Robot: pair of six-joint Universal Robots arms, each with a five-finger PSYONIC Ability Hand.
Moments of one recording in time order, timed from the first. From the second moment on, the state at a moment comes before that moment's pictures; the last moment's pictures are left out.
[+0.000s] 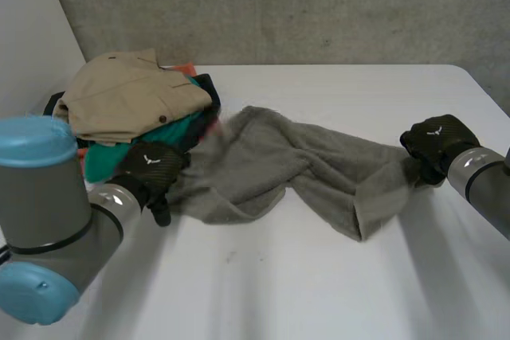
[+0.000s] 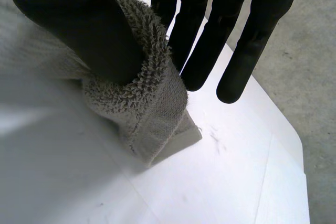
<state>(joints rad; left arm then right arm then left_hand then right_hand) 4.28 -1.88 -1.68 3.19 -1.56 3.57 1.74 -1.18 1.53 0.03 1.43 2.47 0.36 0.36 0.36 0.35 0.17 1.11 1.17 1.19 1.20 0.98</state>
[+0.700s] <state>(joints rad) 4.23 -2.29 -1.25 3.10 -1.52 3.59 1.74 -1.19 1.63 -0.13 1.43 2.48 0.53 0.52 0.53 0.53 0.35 1.11 1.17 1.19 1.20 0.98</state>
